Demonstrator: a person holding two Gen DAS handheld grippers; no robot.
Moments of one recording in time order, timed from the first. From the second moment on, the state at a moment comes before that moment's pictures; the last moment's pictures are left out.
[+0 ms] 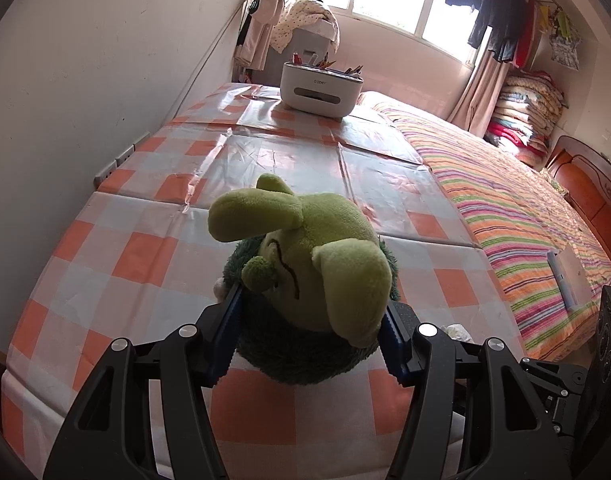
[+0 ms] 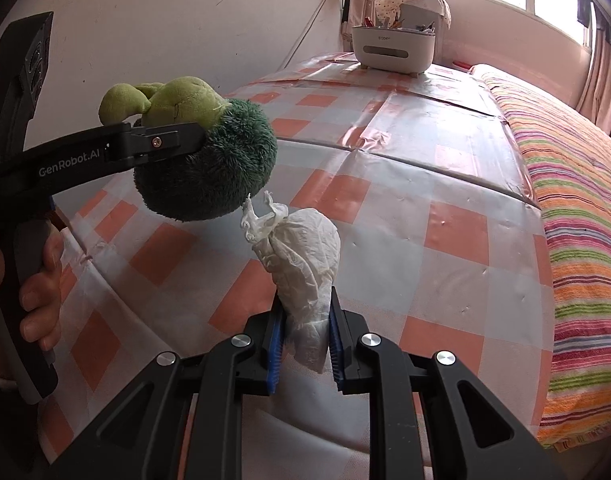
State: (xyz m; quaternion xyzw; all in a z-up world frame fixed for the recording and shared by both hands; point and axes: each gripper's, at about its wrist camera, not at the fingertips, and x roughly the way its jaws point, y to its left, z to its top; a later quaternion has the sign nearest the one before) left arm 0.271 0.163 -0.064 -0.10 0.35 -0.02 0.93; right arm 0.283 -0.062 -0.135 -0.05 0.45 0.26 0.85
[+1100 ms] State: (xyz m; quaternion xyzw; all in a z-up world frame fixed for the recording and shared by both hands) left arm 0.169 0.064 -0.021 -0.04 0.31 -0.14 0.94; right arm 0.184 -0.171 -0.108 0.00 0.41 0.16 0.90
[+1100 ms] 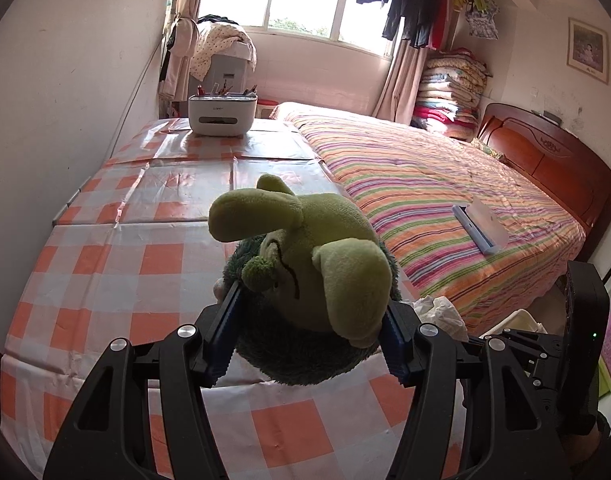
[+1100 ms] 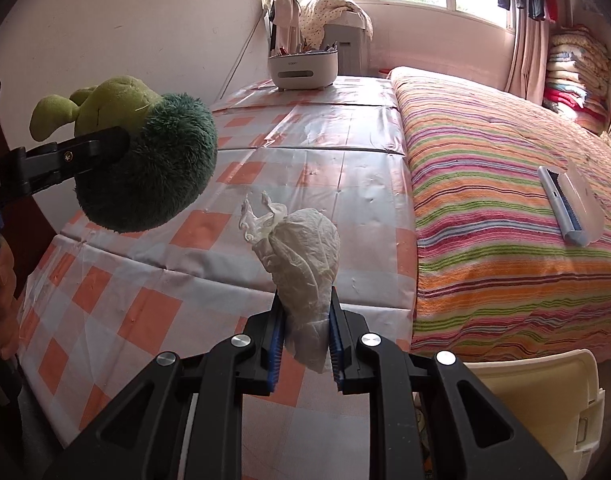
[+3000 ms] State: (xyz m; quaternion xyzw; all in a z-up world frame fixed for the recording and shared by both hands) left arm 0.105 -0.121 -0.035 0.06 0.33 -0.32 0.88; right arm 0.065 -0.341 -0.078 0.20 0.26 -0.12 0.94
